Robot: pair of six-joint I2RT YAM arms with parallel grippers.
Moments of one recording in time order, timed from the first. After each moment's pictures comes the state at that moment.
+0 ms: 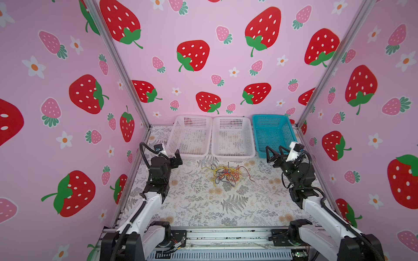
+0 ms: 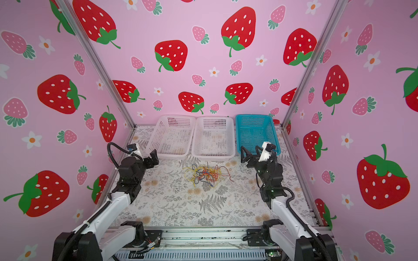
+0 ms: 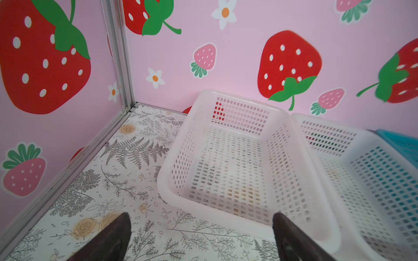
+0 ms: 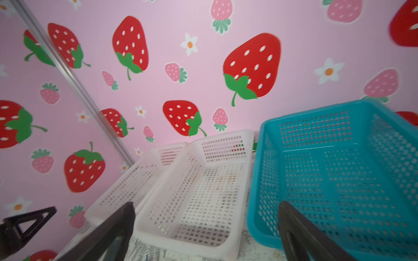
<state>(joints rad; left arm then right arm) -0.04 0.97 0.50 0.24 -0.10 -0.25 0.30 0.97 0.41 0.64 -0.25 0.43</state>
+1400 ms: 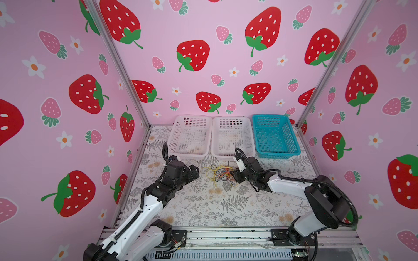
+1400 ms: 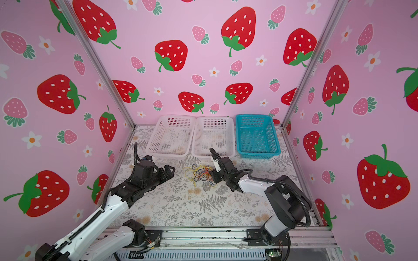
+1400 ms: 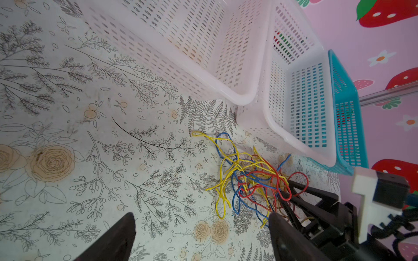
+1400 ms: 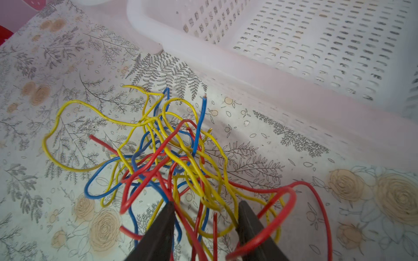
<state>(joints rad) -0.41 0.90 0.64 -0.46 -0.02 -0.81 0.79 1.57 0.73 0.16 -0.05 0.17</state>
